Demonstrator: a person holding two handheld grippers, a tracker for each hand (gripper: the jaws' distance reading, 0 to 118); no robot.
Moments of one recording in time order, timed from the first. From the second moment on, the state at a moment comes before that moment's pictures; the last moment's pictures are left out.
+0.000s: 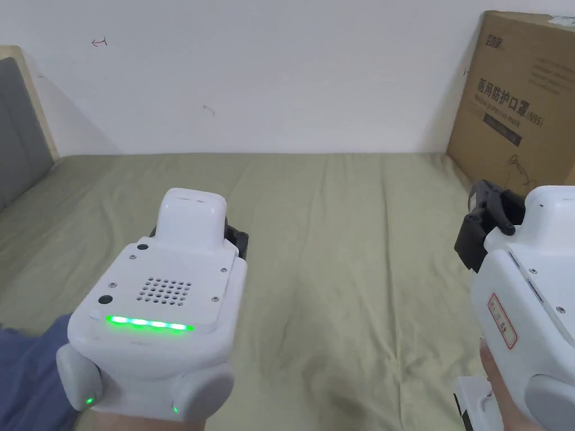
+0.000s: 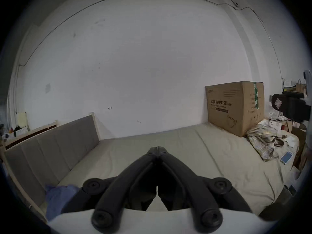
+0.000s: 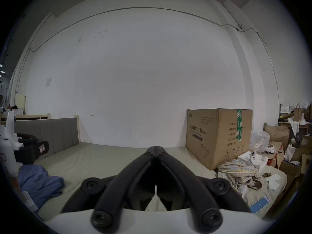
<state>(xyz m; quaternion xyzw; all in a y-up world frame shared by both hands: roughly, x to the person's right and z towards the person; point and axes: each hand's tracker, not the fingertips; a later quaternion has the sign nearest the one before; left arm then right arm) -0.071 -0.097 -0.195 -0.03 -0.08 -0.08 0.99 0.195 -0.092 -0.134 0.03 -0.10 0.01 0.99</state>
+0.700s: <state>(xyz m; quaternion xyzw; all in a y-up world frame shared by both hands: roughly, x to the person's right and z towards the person) -0.315 -0.083 -0.102 -0.06 0.17 0.00 0.98 -0.015 -0.091 -0.197 -0.02 0.17 -0.04 0.98</state>
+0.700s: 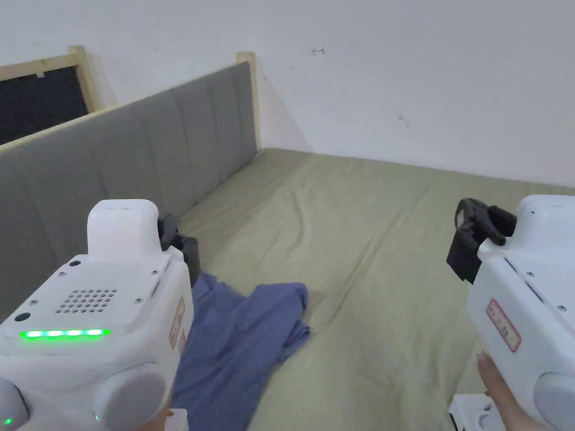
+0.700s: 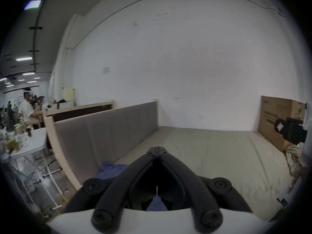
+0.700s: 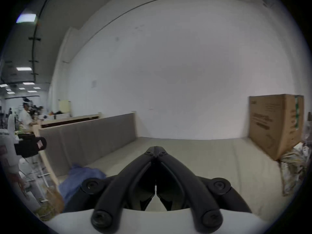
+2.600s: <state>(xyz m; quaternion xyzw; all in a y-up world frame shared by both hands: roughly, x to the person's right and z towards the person) -0.343 -0.054 -0.197 -0.20 -0.02 0.04 0.98 0.073 -0.130 -0.214 -0.20 0.16 0.00 0.97</state>
